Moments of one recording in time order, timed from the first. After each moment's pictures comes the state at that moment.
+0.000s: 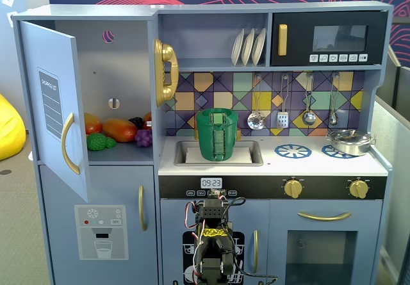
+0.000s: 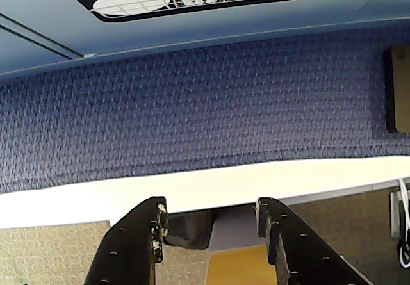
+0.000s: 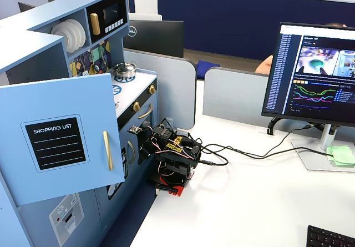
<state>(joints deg) 0.2 182.5 170.1 78.3 -88.8</state>
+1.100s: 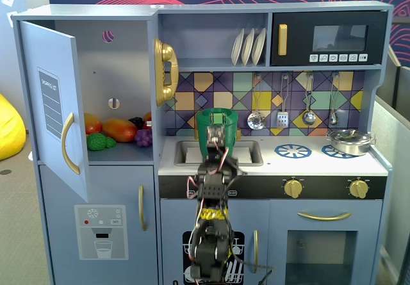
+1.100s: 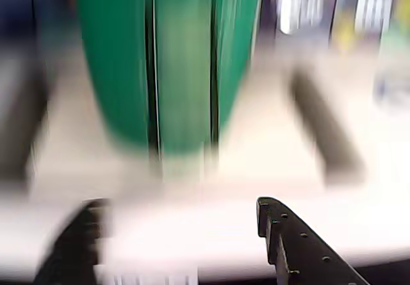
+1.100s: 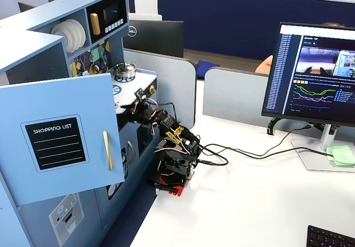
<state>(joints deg) 6.2 168.0 137.0 30.1 -96.2</state>
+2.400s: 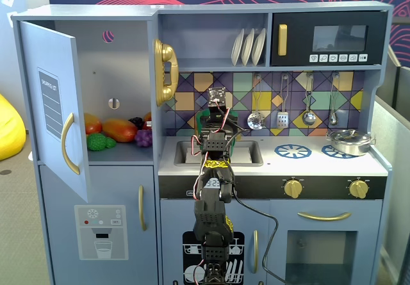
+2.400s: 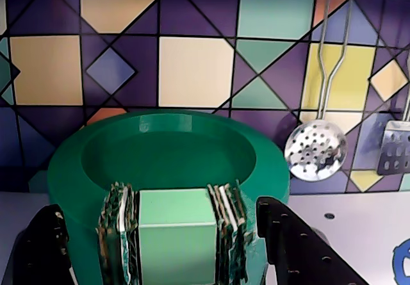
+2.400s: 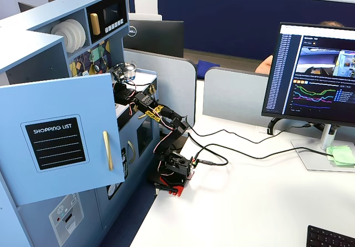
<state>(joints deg) 4.7 125.6 101.2 17.3 -97.1</state>
